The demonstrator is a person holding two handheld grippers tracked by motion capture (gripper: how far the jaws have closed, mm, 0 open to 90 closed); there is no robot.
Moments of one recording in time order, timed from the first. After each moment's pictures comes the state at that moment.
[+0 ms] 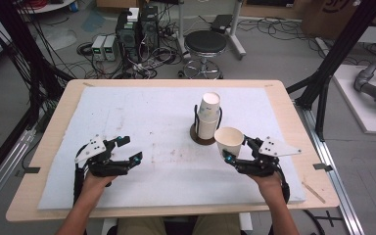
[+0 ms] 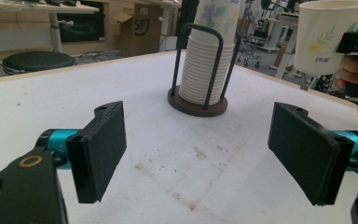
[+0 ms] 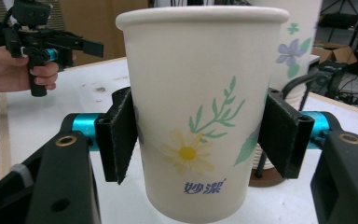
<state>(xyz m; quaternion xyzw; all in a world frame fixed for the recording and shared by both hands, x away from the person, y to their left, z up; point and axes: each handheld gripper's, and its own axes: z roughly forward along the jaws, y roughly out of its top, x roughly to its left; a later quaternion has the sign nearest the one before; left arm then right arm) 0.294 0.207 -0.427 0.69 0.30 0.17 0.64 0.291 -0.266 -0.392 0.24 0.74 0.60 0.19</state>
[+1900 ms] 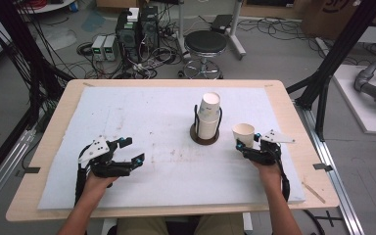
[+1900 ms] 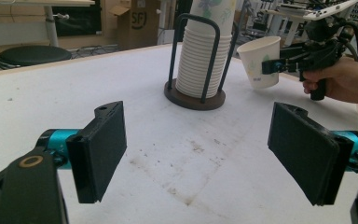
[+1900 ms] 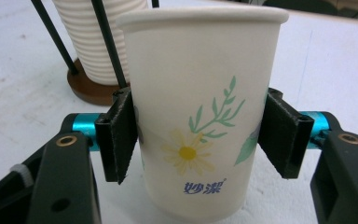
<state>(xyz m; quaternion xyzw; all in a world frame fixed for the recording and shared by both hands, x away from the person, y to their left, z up) 0.294 0.200 -0.429 0.70 0.30 0.17 0.63 0.344 -0.302 -0.444 0.42 0.74 0.46 0.24</state>
